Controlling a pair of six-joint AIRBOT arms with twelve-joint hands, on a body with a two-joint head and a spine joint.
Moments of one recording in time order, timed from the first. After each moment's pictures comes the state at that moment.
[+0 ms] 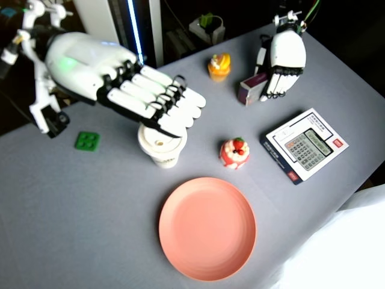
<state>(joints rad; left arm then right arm) 1.05 -0.73 0.99 -0.22 -0.82 1.03 -0.92 -0.64 0.78 0.16 0.88 -1.27</state>
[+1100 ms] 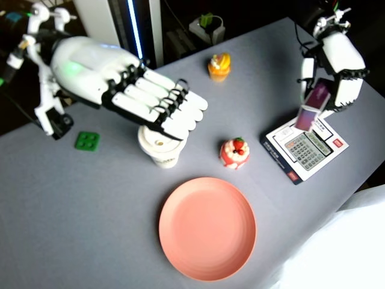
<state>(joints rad) 0.69 -0.92 1.31 -0.56 -0.64 1.13 -0.93 -0.67 0.80 0.16 0.88 -1.27</state>
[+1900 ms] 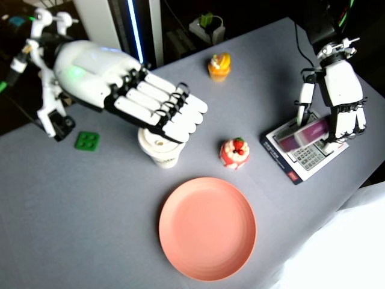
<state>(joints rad) 0.58 -1.04 1.45 -0.72 -0.39 1.33 -0.93 -0.68 0.80 0.16 0.88 -1.27</state>
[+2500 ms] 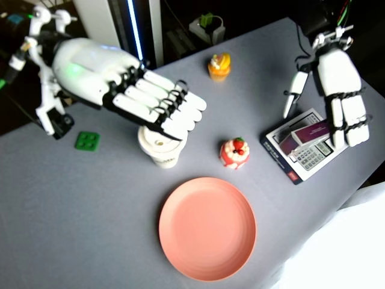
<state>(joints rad) 0.65 -0.92 1.28 -0.45 -0.60 1.11 -0.93 -0.66 0.79 0.14 0.89 -1.21</state>
